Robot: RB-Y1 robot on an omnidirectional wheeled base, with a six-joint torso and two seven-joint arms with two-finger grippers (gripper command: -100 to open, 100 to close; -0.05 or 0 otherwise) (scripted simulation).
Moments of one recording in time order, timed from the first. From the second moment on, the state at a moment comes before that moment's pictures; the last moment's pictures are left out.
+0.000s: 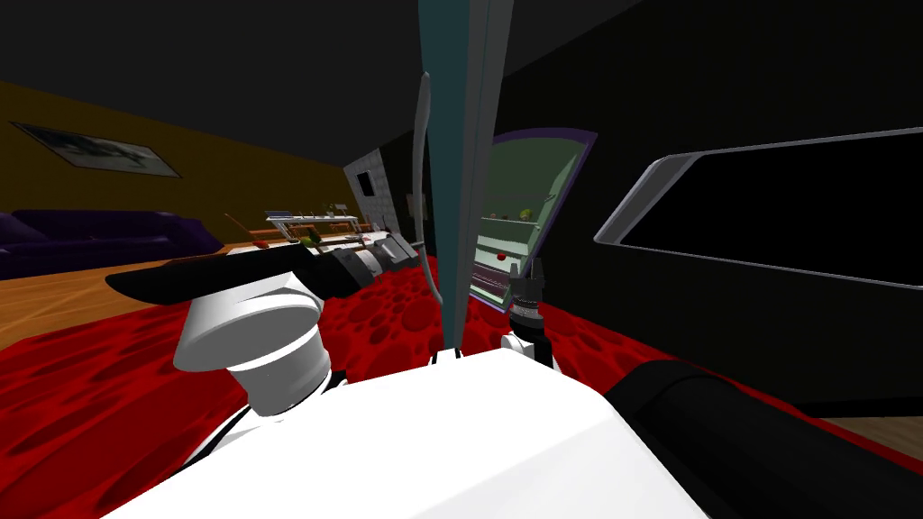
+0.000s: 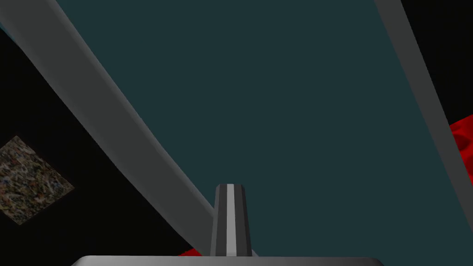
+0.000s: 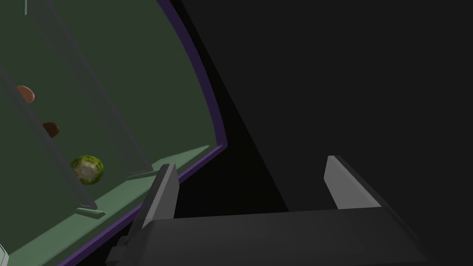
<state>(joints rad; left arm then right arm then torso) -0.40 0.30 0.08 -2.60 0.74 1.25 1.03 0.55 0.04 0.03 -2.33 -0.11 -0.64 0.08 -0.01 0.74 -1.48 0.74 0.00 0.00</state>
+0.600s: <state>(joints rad) -0.39 0.29 0.07 -2.48 0.73 1.22 1.01 0.55 0.04 0.03 -2.33 -0.11 -0.64 0.08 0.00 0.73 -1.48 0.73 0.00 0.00</state>
